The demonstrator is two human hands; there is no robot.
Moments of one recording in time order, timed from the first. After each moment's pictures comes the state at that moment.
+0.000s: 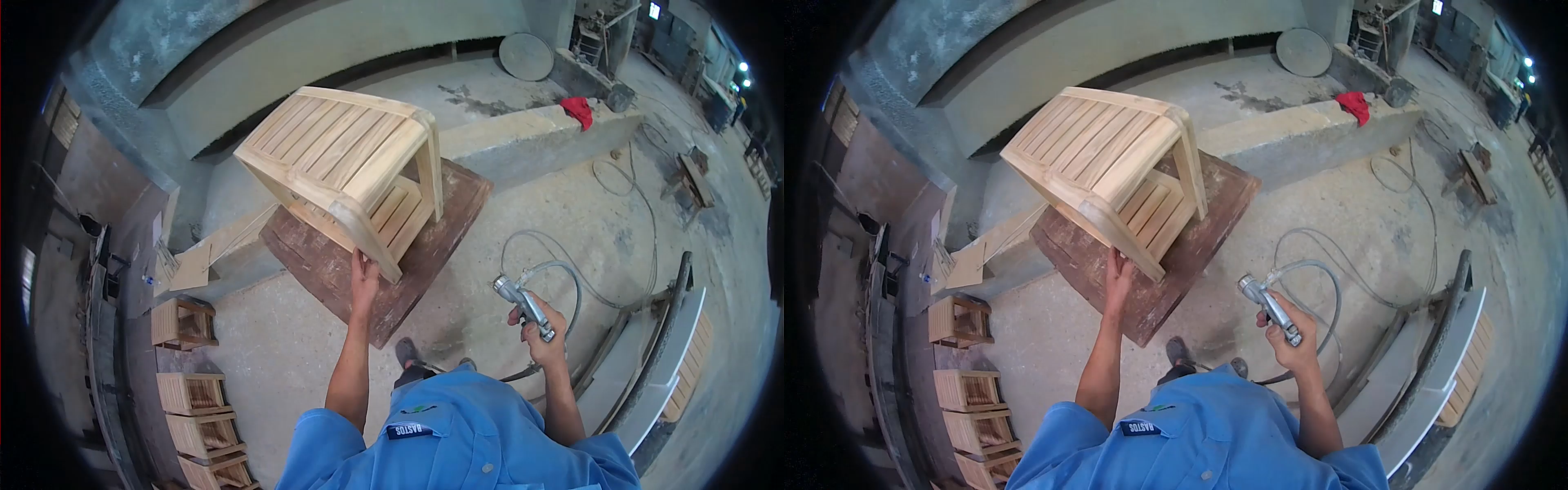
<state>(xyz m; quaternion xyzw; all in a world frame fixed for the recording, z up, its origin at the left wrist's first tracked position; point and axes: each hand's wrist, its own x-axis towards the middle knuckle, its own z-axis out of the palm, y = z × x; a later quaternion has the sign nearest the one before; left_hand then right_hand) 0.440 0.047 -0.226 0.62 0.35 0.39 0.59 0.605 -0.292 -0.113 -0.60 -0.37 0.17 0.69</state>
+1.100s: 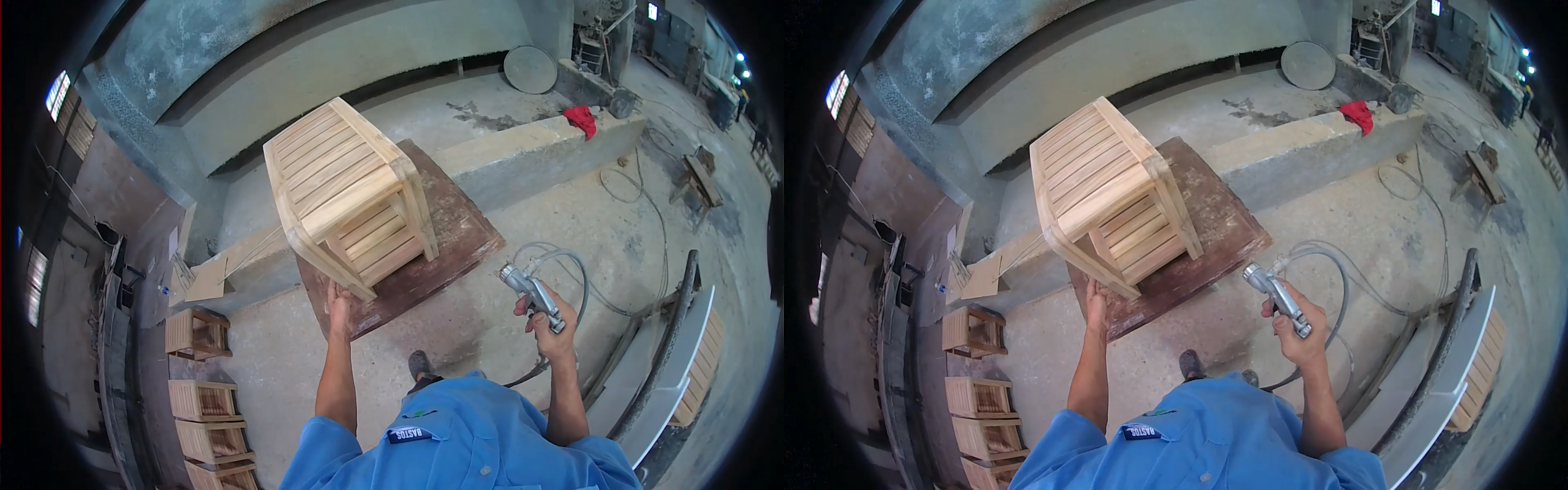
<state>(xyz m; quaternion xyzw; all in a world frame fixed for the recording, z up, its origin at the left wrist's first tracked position) 0.370 0.064 -0.231 0.47 0.41 0.41 0.66 0.626 -0.305 -0.092 -0.58 -0.39 0.11 0.71</state>
